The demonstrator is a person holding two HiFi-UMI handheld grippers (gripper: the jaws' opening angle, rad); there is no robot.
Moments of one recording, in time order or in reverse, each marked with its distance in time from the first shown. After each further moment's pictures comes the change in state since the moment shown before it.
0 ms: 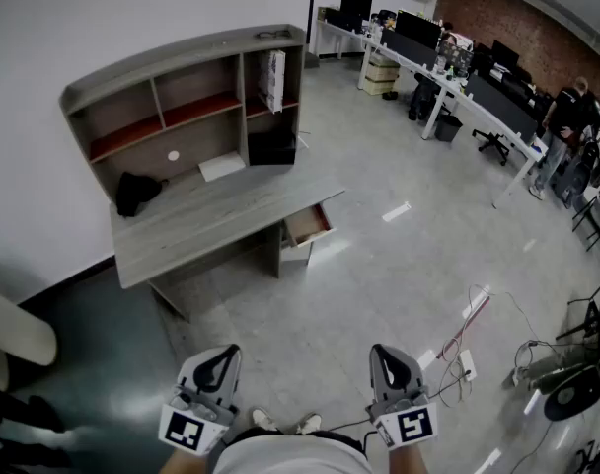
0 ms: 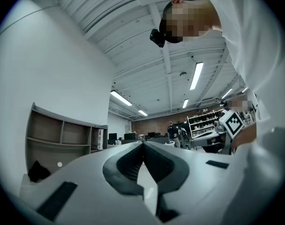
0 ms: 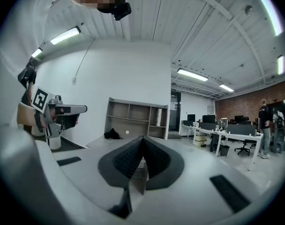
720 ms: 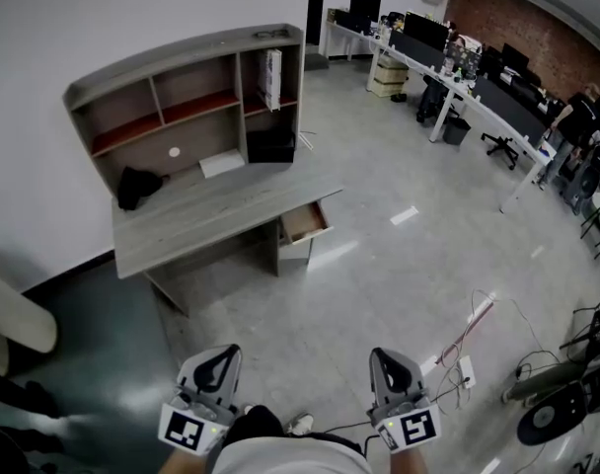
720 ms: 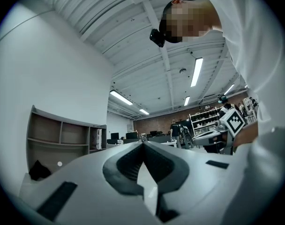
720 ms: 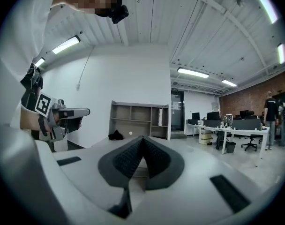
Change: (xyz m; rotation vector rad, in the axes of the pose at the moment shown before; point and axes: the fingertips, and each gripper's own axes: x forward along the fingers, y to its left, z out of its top) left arm 0.018 -0.055 -0.005 0.022 0.016 0.028; right arm -0.037 -0.040 -0.019 0.045 -0.020 0.065
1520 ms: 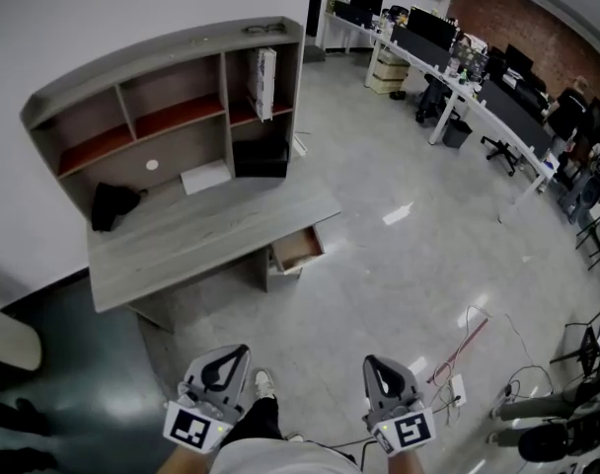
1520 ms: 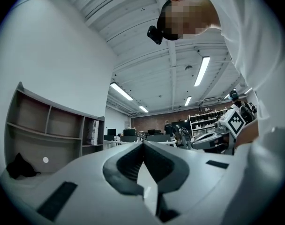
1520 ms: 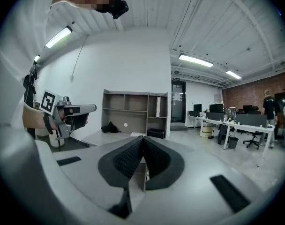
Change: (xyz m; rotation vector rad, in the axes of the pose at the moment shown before) left arm 0.151 0.080 -0.062 -0.059 0.042 -0.043; right arm 0.144 -0.079 -0.029 -0.005 0.114 0.034
